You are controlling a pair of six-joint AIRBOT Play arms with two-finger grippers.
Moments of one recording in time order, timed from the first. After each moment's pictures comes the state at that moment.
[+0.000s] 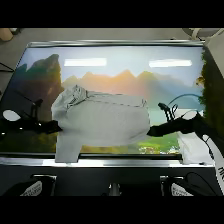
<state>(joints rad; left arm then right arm) 0.17 -1.09 0.75 1.01 -1.17 -1.27 -0.13 -1.28 0.75 -0.90 1.18 0.88</state>
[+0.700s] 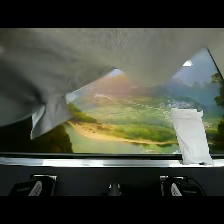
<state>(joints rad) 0.17 -0.66 1.82 1.01 -0.84 -1.46 -0.12 -0.76 1.88 -1.19 1.03 0.98</state>
